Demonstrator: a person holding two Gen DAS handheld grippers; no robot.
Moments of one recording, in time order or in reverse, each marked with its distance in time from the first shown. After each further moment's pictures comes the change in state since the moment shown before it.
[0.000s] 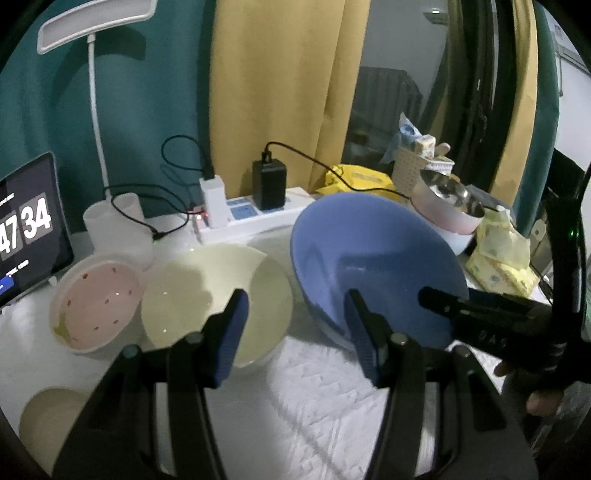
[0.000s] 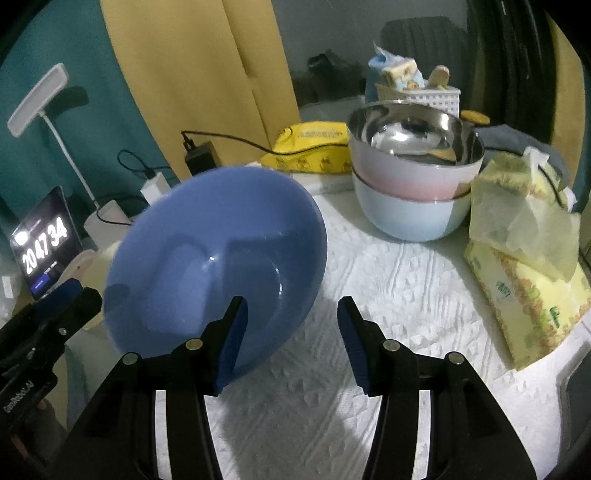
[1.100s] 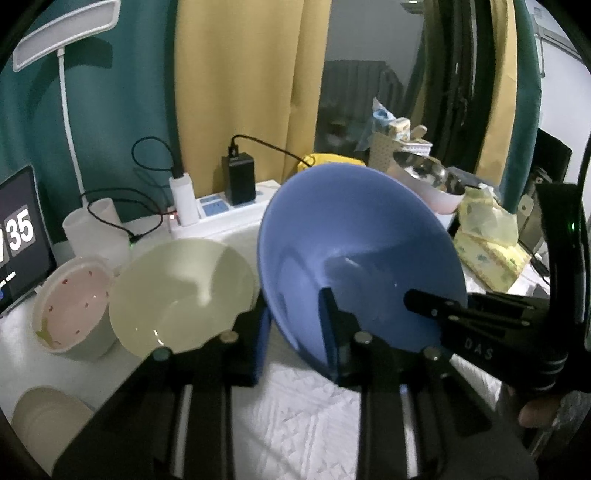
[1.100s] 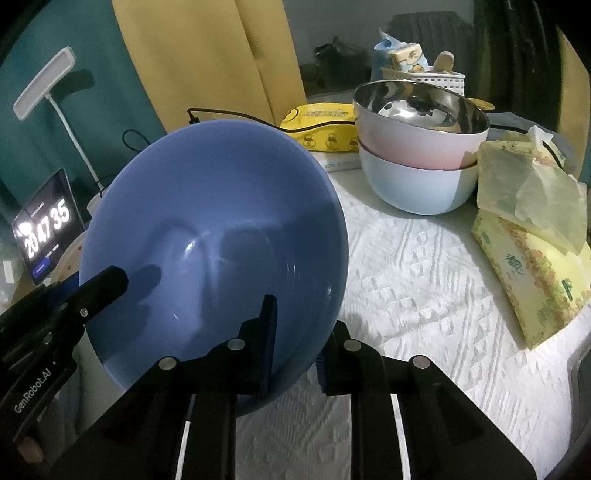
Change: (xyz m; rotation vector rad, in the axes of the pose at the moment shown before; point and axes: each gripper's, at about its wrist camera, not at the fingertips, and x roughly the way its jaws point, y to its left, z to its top) left arm 0.002 -0.021 -0.009 0.074 0.007 -0.043; right arm -0.002 0.008 -0.013 -0.019 0.022 0.019
